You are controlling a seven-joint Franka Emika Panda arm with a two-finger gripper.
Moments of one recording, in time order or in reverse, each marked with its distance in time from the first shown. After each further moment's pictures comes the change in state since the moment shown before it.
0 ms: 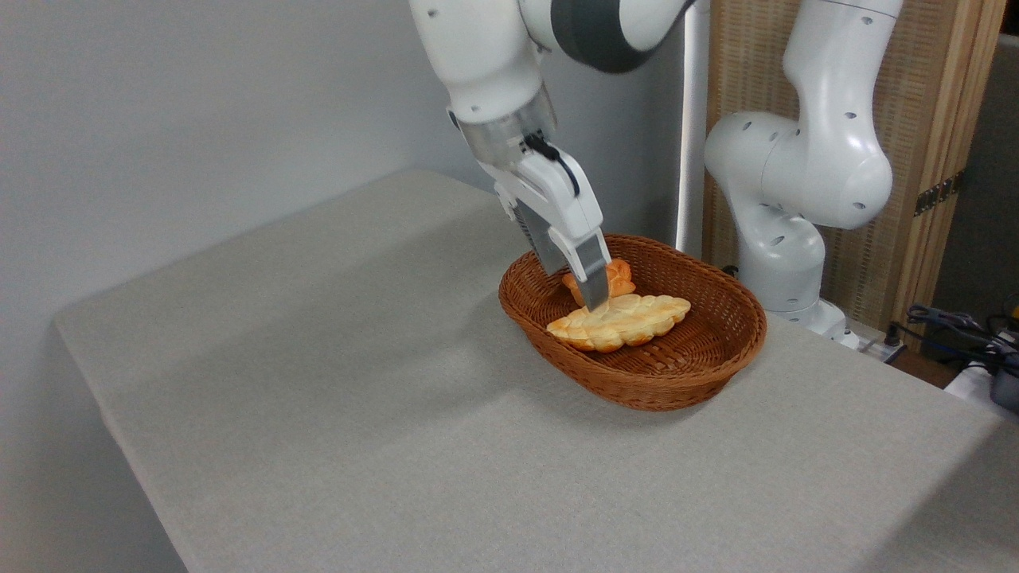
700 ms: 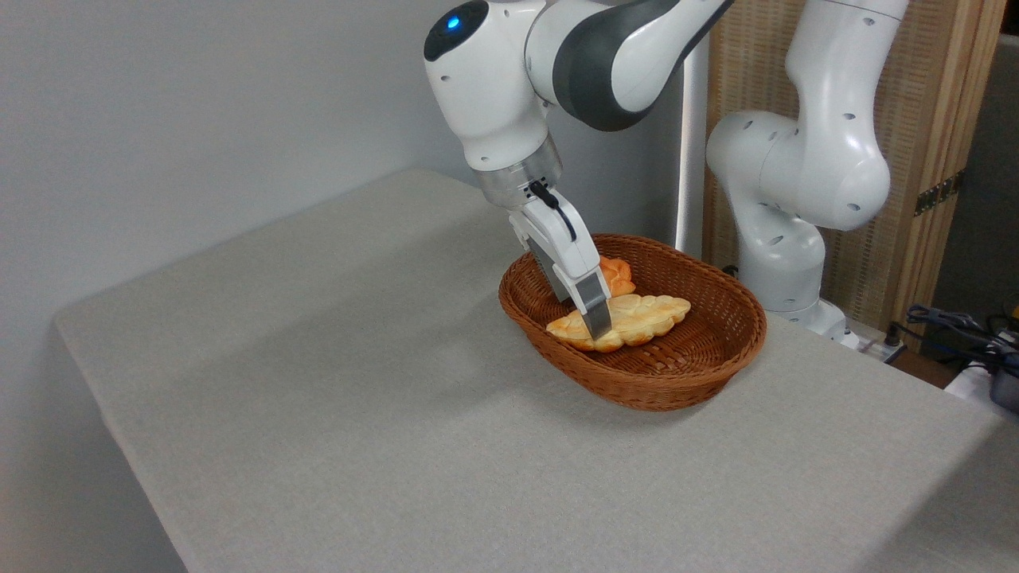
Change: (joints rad) arm -0.057 -0.008 0.000 -0.139 0.015 0.127 0.028
